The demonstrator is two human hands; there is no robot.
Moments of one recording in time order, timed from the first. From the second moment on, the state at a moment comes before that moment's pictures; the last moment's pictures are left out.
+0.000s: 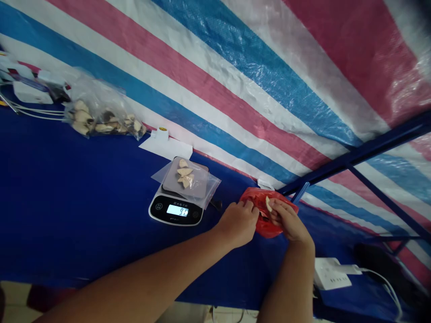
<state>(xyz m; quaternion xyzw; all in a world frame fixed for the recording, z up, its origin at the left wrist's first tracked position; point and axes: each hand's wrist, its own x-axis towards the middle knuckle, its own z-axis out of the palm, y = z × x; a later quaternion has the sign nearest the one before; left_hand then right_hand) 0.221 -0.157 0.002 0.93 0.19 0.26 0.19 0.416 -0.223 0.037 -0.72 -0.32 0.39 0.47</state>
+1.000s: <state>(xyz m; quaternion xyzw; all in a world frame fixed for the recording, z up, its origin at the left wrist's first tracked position) 0.237 -0.135 -0.025 0.70 0.13 0.53 0.46 0.394 -0.210 0.035 -0.61 -0.39 0.53 0.43</state>
